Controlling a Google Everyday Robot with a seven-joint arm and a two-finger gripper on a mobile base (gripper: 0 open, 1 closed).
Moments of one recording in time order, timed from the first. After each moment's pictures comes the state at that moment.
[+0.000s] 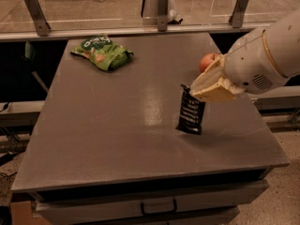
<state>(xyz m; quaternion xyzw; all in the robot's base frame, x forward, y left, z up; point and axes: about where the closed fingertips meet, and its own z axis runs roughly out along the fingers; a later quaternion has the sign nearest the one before) 0.452 -0.106 0.952 -0.60 0.72 0.10 0.34</state>
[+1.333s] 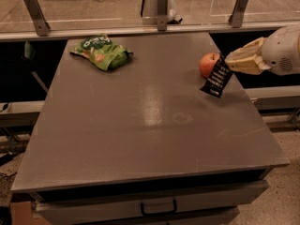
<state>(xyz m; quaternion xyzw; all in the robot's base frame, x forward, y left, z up) 0.567 -0.221 0.945 -0.48 0.74 0.08 0.46</state>
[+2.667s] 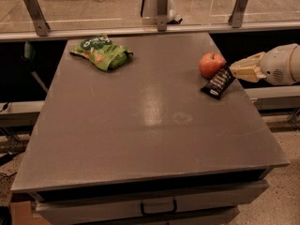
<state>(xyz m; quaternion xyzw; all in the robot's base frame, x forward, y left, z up) 0.615 -0.263 0.887 -0.40 0.78 0.10 0.48</state>
